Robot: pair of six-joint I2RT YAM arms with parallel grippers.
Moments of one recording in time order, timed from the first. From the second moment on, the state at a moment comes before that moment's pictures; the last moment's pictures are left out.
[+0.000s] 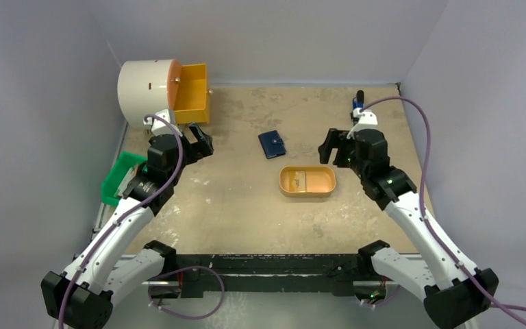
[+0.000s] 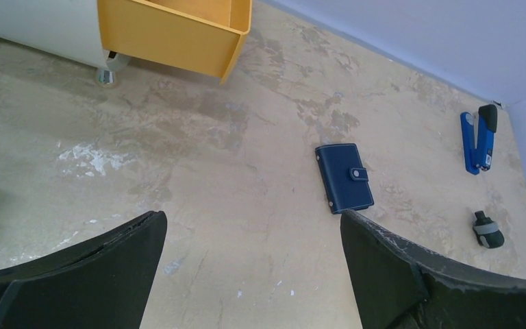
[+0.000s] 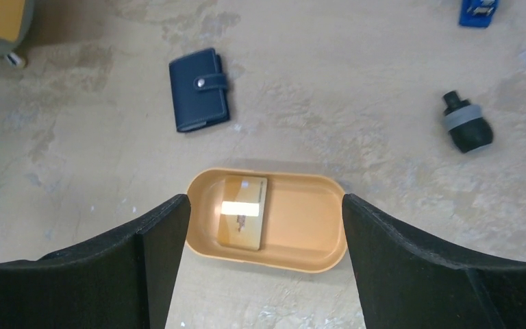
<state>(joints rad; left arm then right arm) -0.39 0.90 0.80 -0.24 -0.32 -0.56 0.38 0.93 0.92 -0.44 0.16 0.34</state>
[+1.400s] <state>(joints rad) -0.39 0.92 0.80 -0.22 -0.24 -0.57 0.47 1.96 1.43 -0.21 0.05 0.47</state>
